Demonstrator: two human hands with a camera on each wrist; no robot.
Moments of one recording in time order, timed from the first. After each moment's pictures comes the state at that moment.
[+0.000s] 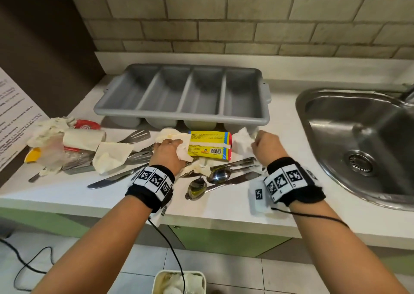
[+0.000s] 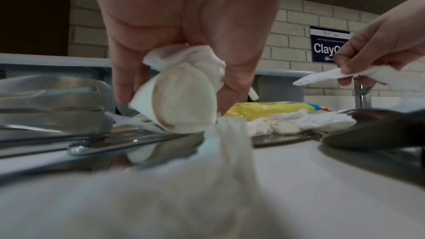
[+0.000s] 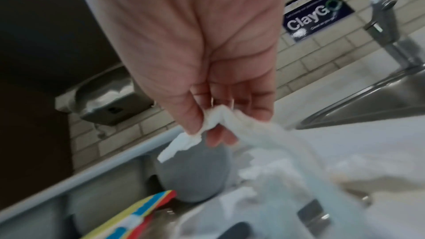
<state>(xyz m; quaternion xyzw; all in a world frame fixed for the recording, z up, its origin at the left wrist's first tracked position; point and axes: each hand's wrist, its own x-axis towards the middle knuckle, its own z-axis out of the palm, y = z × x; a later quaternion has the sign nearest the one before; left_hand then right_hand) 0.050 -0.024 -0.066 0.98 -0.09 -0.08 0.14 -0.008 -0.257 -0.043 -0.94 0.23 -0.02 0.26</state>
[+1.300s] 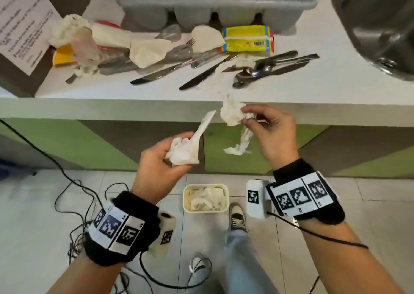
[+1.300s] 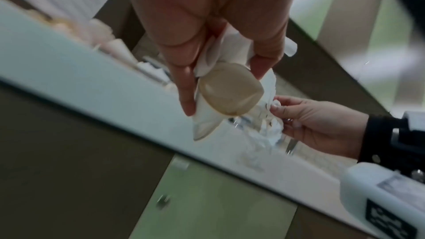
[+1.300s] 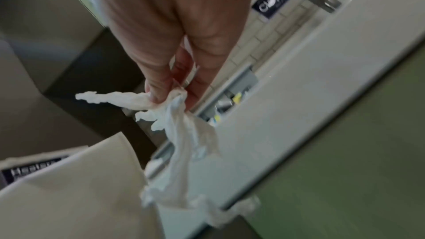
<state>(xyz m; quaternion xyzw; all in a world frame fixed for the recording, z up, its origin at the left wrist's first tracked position) -0.175 0.177 -0.096 0.79 -0.13 -0.12 0.58 -0.201 -0.039 -0.084 -0.76 0.14 -0.19 0.60</state>
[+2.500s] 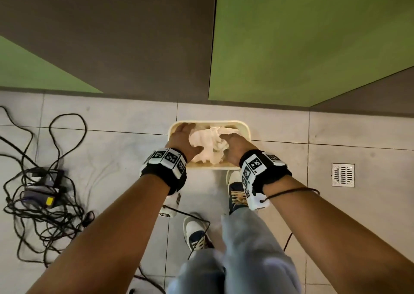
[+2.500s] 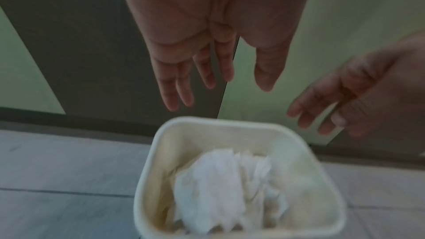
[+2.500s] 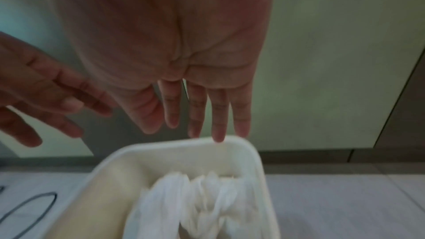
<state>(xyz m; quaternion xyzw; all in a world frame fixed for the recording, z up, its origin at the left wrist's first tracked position) -0.143 0.164 -0.634 0.89 -0.03 -0.42 0.18 -0.194 0.012 -0.651 -0.85 0.13 0.44 0.25</state>
